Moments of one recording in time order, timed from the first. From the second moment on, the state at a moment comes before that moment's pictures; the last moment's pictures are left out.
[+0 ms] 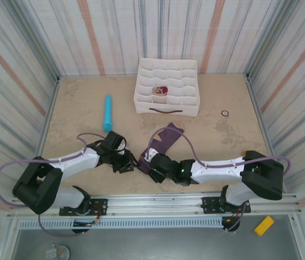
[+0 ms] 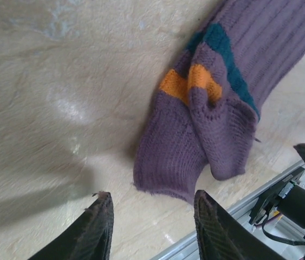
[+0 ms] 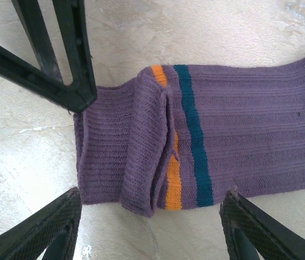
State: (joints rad) left arm -0.59 1.34 0.55 -0.34 0.54 -0.91; right arm 1.24 1.43 0.66 -0.11 0.31 0.24
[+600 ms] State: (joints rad) left arm -0.61 1.44 0.54 -0.19 0.54 -1.00; right arm 1.24 1.43 0.66 -0.11 0.28 0.22
